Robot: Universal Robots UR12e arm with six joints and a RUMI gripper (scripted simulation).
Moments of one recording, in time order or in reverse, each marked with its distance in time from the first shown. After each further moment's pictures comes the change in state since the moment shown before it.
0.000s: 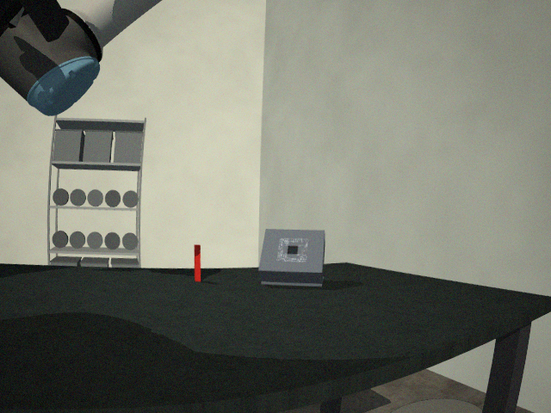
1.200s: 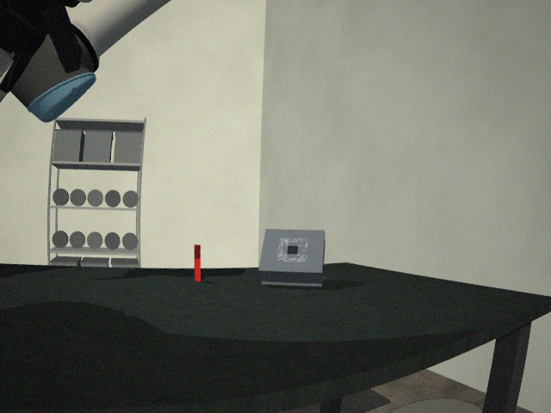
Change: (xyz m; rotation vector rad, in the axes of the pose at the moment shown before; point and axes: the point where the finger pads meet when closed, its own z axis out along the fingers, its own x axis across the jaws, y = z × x) arm 0.078 -0.032 -0.019 -0.236 0.225 -0.292
